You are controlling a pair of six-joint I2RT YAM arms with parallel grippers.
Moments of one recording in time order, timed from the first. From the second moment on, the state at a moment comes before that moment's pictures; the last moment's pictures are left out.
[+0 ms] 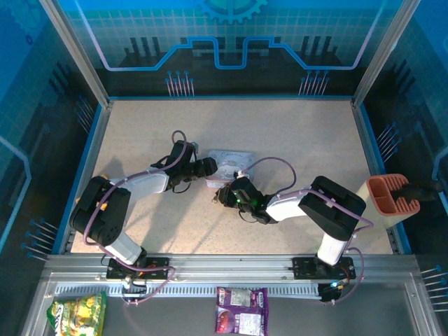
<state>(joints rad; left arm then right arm) -0.41 1.59 0.82 -0.05 0.19 -0.72 0.90 1.75 0.66 0.43 0.10 0.96</state>
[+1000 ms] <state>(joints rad) -0.52 1.62 0.81 0.02 0.06 -0.88 0.87 1.68 0.45 0.70 0.18 1.32</state>
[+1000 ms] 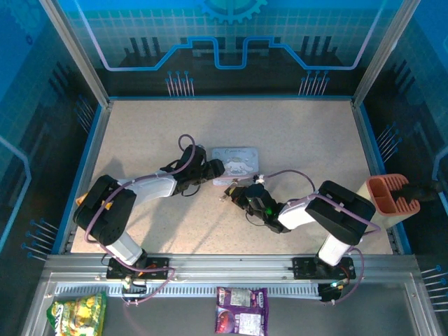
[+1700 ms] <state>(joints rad) -0.55 1.68 0.85 0.07 0.02 -0.96 0.86 1.71 0.40 0.85 0.33 1.46</state>
